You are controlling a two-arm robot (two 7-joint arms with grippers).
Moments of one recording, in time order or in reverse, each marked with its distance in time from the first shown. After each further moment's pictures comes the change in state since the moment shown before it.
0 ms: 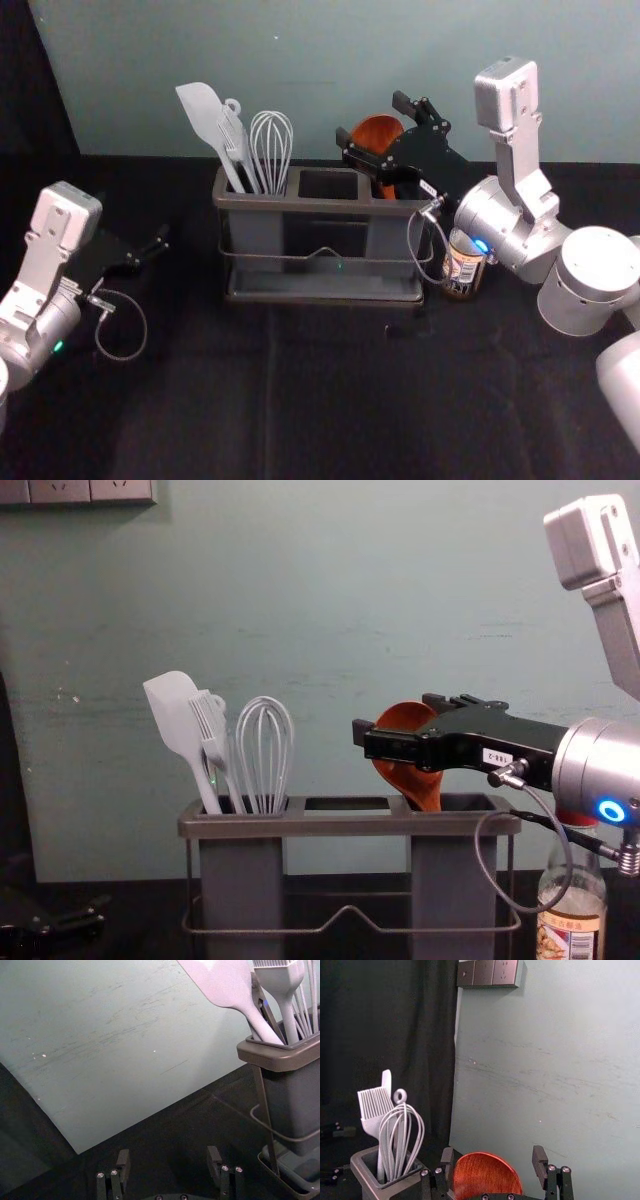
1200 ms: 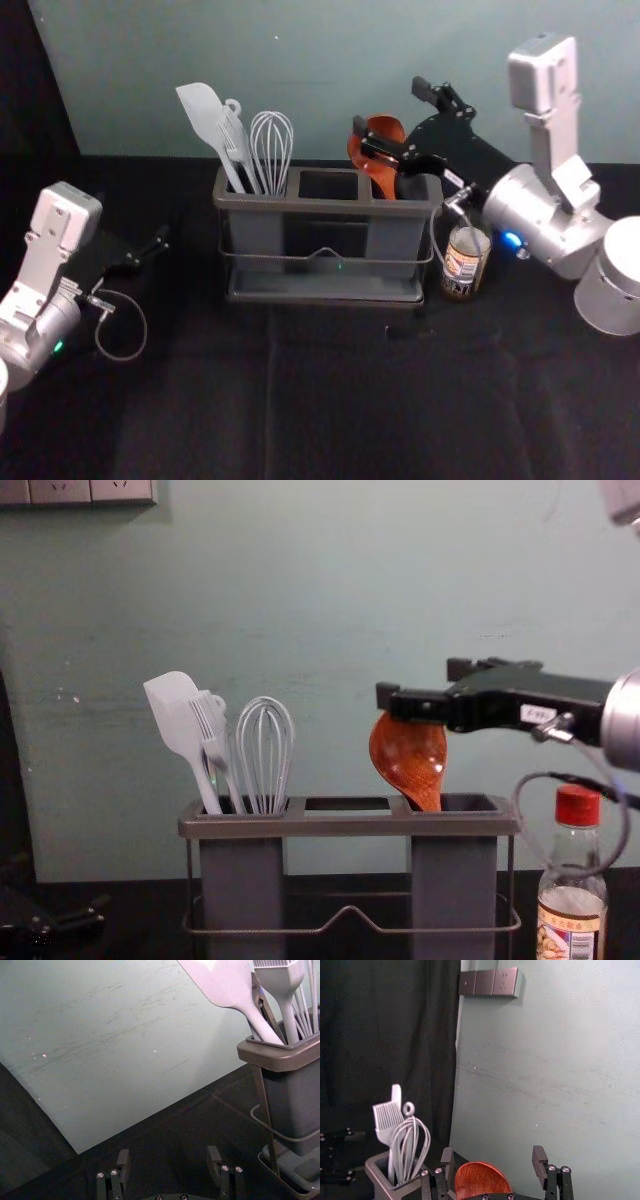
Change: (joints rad) left arm 0.000 0.000 0.000 0.000 0.000 0.000 0.000; right arm -0.050 0.070 0.026 -0.170 0.032 0.104 -0.001
